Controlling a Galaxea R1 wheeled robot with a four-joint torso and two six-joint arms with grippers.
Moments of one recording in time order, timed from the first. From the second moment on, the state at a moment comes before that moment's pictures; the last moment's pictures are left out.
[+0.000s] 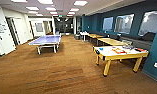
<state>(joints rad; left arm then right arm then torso) 1.53 3.07 -2.77 -0.01 -0.11 0.10 -1.56 3.08 -2.77 -0.23 0.03 0.04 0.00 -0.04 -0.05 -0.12</state>
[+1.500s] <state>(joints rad) 1.53 3.07 -2.77 -0.01 -0.11 0.08 -1.56 3.08 -2.77 -0.23 0.03 0.04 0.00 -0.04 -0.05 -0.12</state>
